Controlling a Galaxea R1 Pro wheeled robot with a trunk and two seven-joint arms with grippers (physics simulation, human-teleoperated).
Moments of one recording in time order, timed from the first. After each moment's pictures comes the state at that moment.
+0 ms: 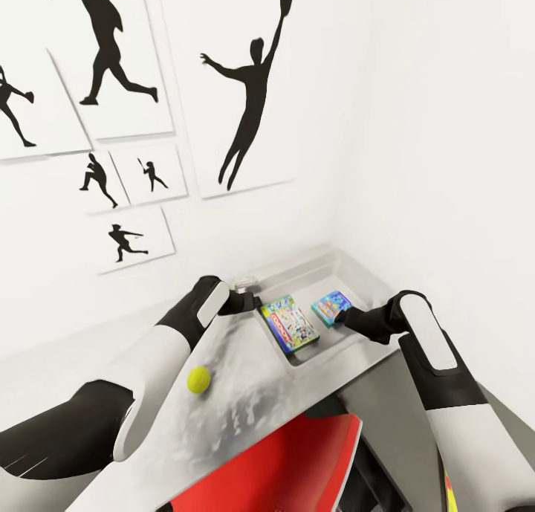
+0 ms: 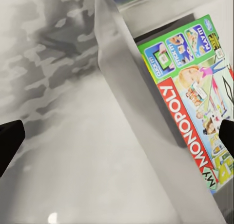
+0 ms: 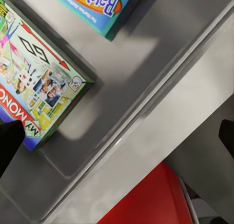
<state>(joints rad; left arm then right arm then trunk) -1.12 -0.17 -0.21 -0.51 0.54 0.76 0.22 -0.74 -0.11 0.10 -1.36 -1.40 1.04 -1.11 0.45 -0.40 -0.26</state>
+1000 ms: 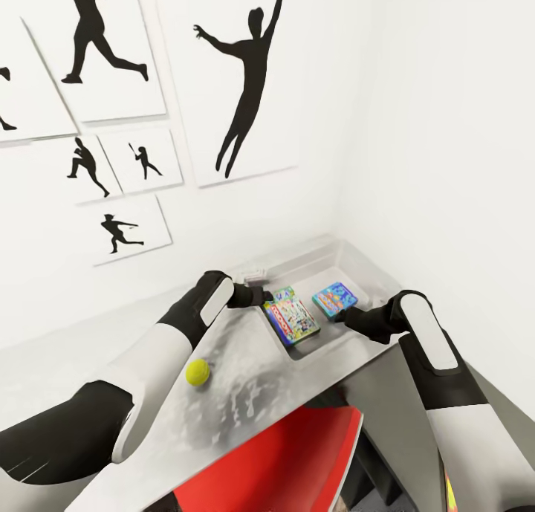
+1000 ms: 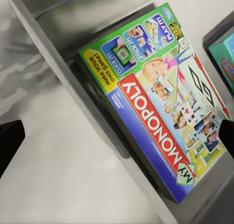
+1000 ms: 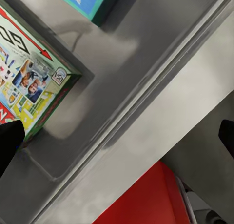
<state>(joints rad) -1.12 -0.17 -0.29 -0.58 0.54 0.78 0.11 -0.74 -0.11 0.09 -1.36 -1.40 1.04 -1.11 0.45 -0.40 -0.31</state>
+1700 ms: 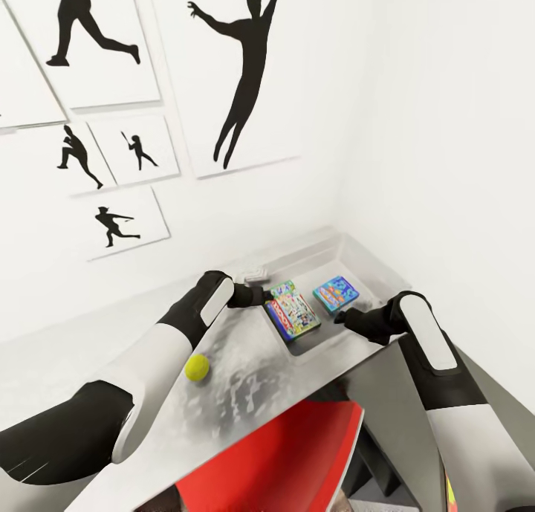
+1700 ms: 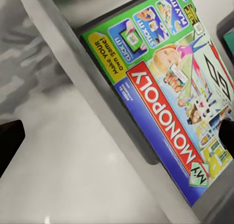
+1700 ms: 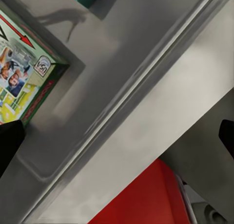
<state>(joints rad) -1.12 -0.17 -0.30 -0.58 0.54 0.78 0.11 -0.74 -0.11 0.09 -1.35 -1.40 1.04 -1.10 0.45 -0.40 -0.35</state>
